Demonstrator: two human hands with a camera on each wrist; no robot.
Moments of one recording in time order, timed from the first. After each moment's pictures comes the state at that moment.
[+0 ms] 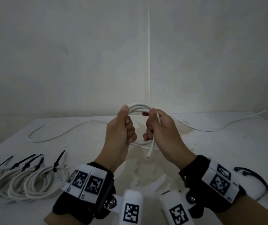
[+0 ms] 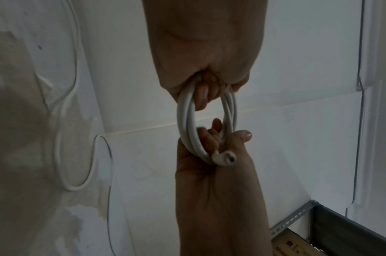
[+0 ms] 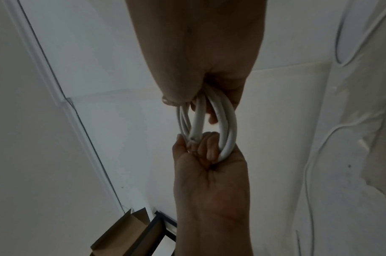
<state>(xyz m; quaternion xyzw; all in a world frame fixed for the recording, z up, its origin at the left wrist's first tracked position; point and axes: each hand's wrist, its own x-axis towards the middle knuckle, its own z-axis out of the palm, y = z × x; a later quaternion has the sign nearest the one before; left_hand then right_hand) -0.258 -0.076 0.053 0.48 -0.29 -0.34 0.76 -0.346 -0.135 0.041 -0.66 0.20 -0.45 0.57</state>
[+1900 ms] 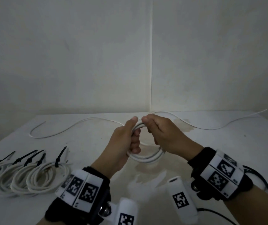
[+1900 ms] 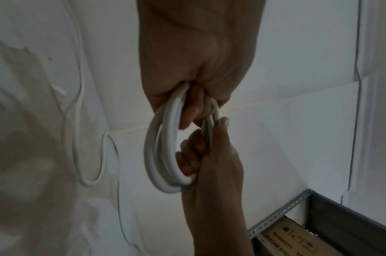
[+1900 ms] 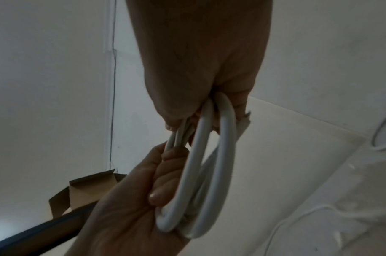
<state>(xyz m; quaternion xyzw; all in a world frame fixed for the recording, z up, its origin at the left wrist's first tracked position) -0.258 -0.063 0.040 0.58 -0.33 -0.40 0.63 -0.356 -0.151 0.037 -0.86 0.17 -0.32 0.36</state>
